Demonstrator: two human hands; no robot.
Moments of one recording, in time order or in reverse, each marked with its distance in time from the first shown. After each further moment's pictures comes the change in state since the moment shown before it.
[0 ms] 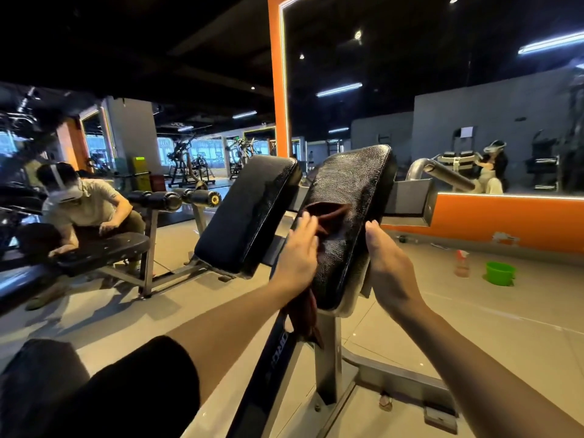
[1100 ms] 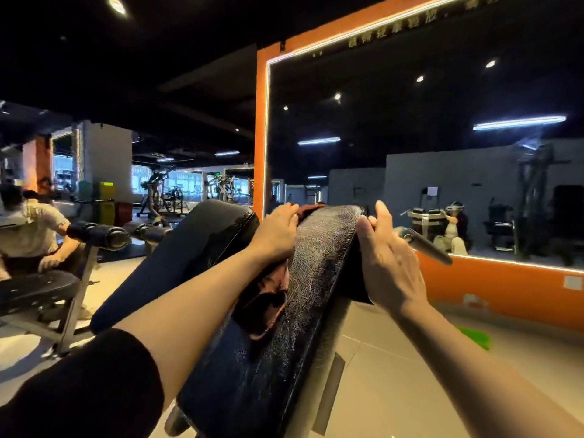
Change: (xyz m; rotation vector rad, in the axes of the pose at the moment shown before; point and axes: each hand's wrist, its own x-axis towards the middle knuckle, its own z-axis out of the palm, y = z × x) left_hand 0.202 0.021 0.012 0.085 -0.013 0.017; right_hand 0.160 0.031 -0.051 -0.424 0.117 -0.256
